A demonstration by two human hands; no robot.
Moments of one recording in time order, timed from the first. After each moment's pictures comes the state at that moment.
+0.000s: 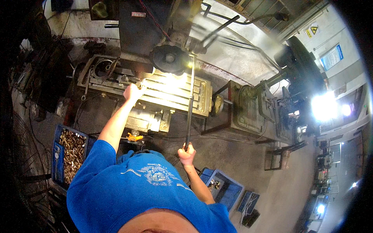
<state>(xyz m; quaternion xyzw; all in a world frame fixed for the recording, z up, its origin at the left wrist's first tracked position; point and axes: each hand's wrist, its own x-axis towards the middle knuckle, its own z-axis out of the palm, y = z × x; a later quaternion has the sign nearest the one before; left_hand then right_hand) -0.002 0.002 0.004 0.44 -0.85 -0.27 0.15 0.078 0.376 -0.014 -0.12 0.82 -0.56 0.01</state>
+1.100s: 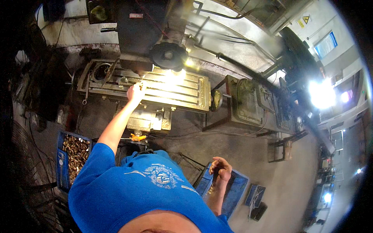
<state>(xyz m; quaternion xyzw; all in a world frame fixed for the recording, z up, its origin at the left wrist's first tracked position) 0.004 0.015 0.003 0.31 -0.86 -0.29 0.28 0.140 0.469 0.133 -0.05 0.59 -0.79 0.13</state>
